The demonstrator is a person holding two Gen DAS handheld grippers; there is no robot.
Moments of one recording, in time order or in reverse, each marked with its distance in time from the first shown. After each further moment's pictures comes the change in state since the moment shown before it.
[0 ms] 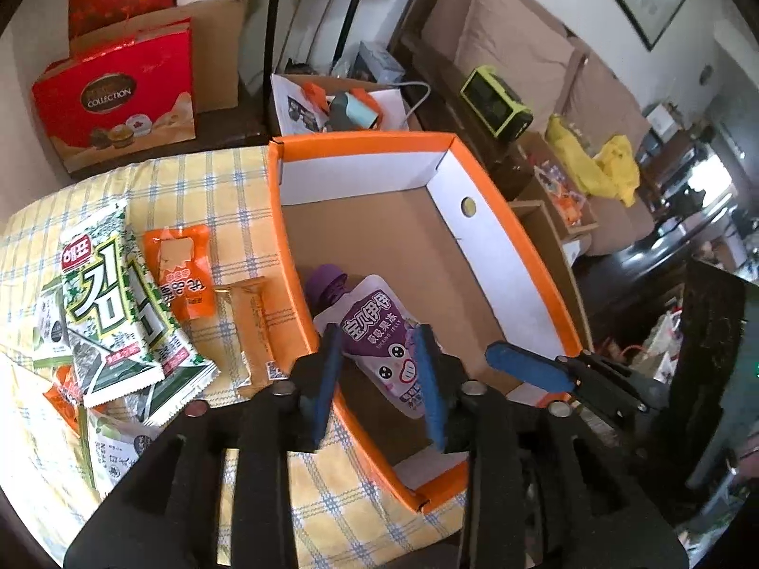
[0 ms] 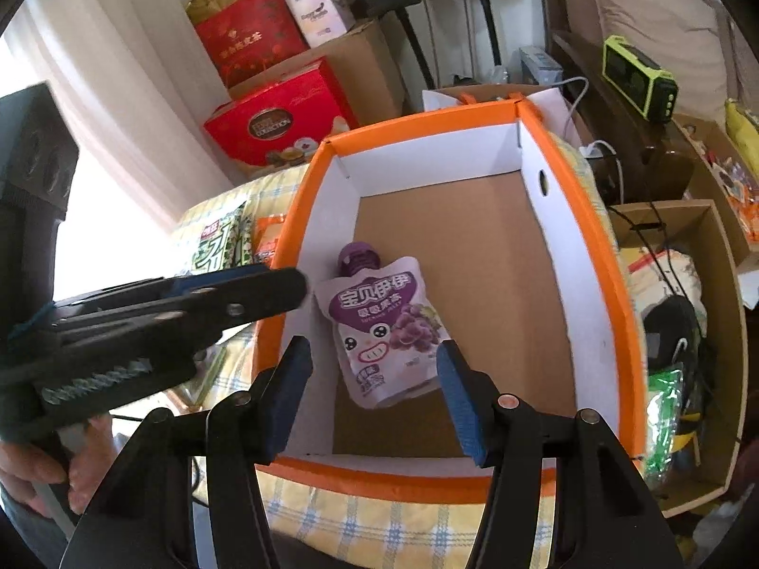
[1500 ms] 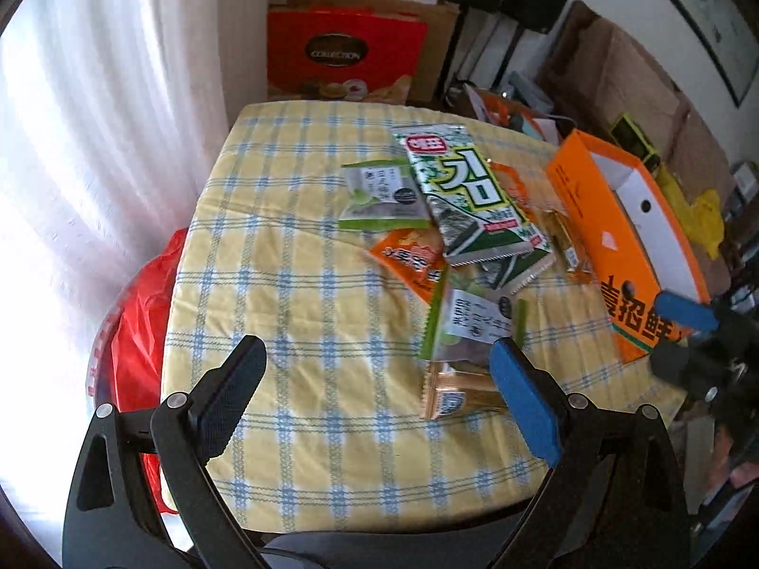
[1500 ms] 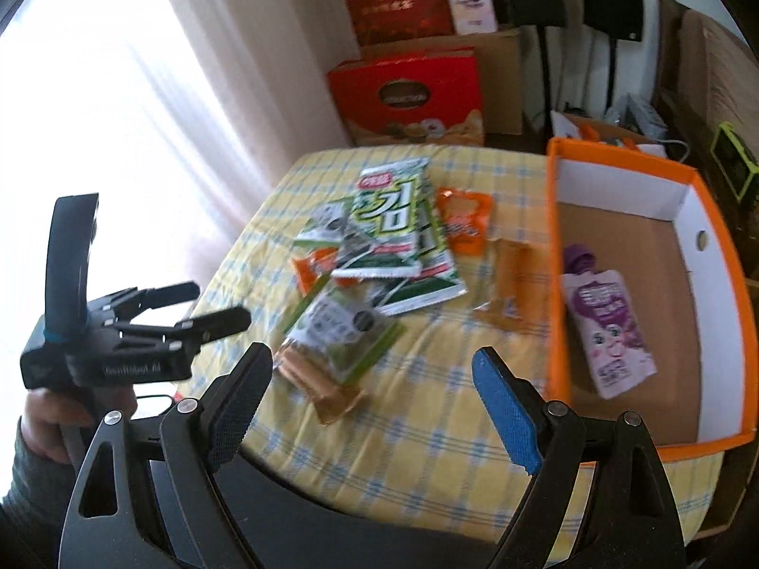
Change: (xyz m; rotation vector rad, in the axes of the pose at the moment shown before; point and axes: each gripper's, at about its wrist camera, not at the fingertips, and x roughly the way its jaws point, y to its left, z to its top) left arm -0.093 0.194 -0.115 -0.191 -0.081 0.266; right arm 0.029 0.153 -0.033 -0.262 0.042 0.116
